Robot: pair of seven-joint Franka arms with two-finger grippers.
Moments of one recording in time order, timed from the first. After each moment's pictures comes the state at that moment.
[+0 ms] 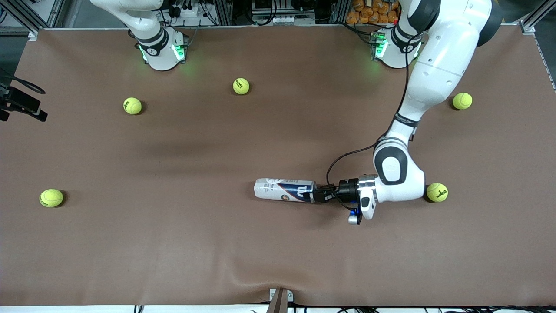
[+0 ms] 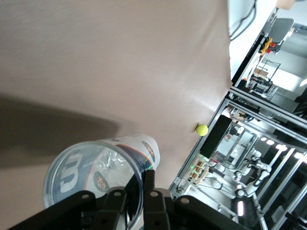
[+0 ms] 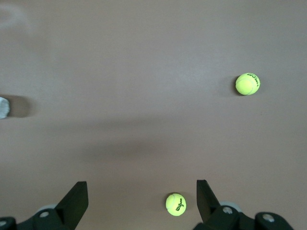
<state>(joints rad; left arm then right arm) -0.23 0.81 -0.15 -1.46 -1.31 2.16 0.11 -0.06 0.03 -0.05 -1.48 0.04 1.51 -0.06</state>
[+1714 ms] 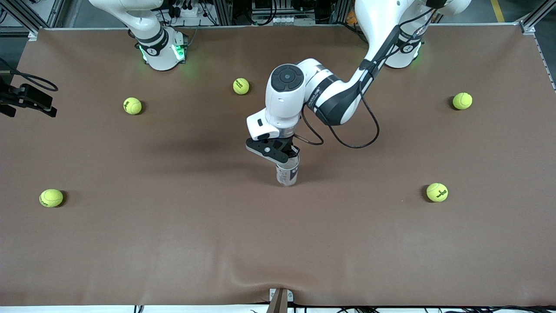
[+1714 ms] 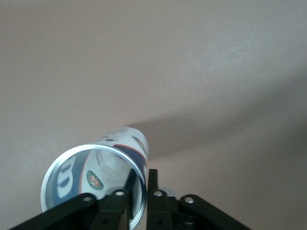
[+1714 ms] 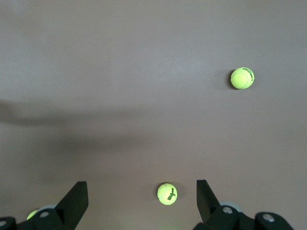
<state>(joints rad) -0.68 0.63 -0.15 -1.39 0.14 2.18 -0.39 0.00 0.03 -0.05 -1.47 -0.02 1.47 -0.05</state>
